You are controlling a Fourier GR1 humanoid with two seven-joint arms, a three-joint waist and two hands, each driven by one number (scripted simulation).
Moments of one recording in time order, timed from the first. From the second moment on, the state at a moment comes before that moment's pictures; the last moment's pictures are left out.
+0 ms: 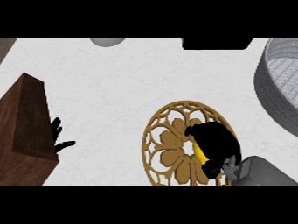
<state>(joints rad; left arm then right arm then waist) 0.11 0.36 -0.16 -1.48 0.25 0.16 0.20 -0.41 -0.50 0.77 -1.65 0.50 0.40 0.73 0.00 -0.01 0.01</state>
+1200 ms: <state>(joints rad) 0.16 0.35 -0.11 -1.51 0.25 0.14 0.22 0.10 -0.82 0.67 -1.98 0.73 -0.07 0.42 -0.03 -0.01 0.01</state>
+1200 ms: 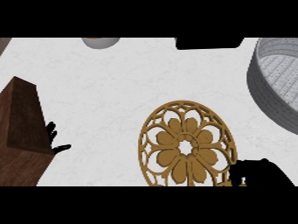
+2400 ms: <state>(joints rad) 0.15 0.34 -0.11 -1.51 0.22 0.13 0.22 -0.07 -0.94 -0.39 -2.20 -0.27 -0.08 0.65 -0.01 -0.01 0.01</state>
